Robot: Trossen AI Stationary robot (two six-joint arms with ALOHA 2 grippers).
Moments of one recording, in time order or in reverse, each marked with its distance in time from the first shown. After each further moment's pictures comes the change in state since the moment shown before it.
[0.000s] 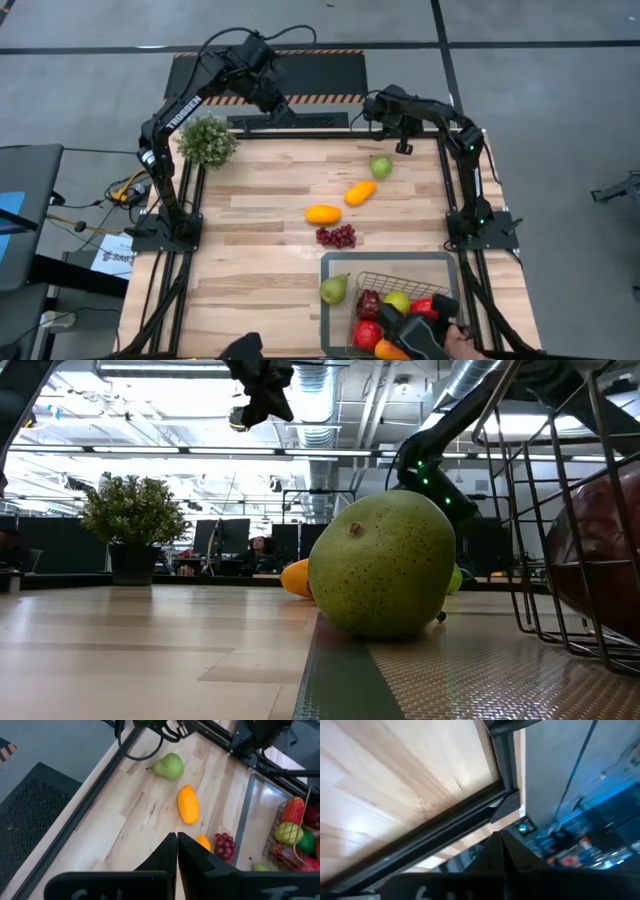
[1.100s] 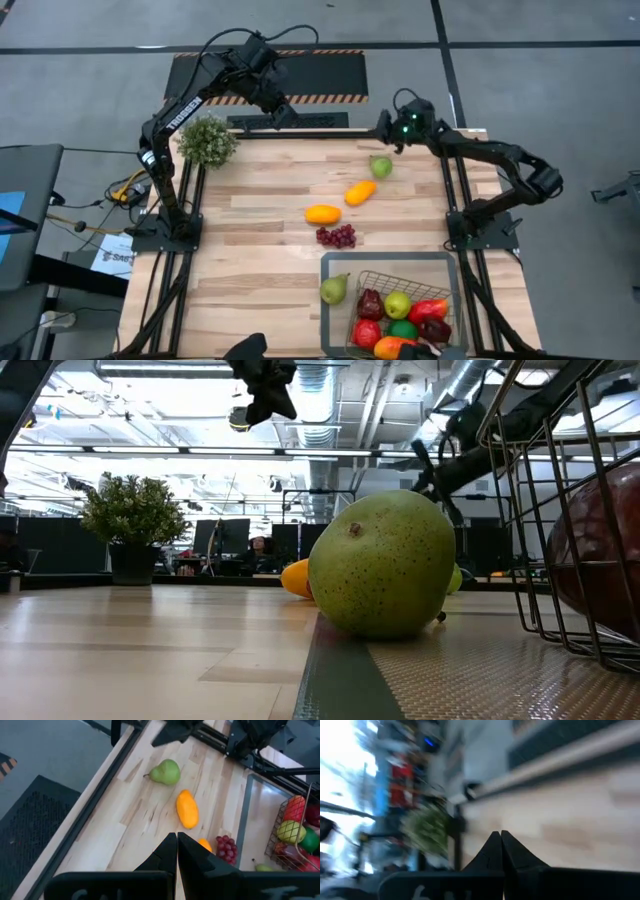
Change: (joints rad) left arm -0.011 0.000 0.000 0.031 0.003 0.034; right arm -0.037 -0.719 -0.944 1.840 -1.100 1.488
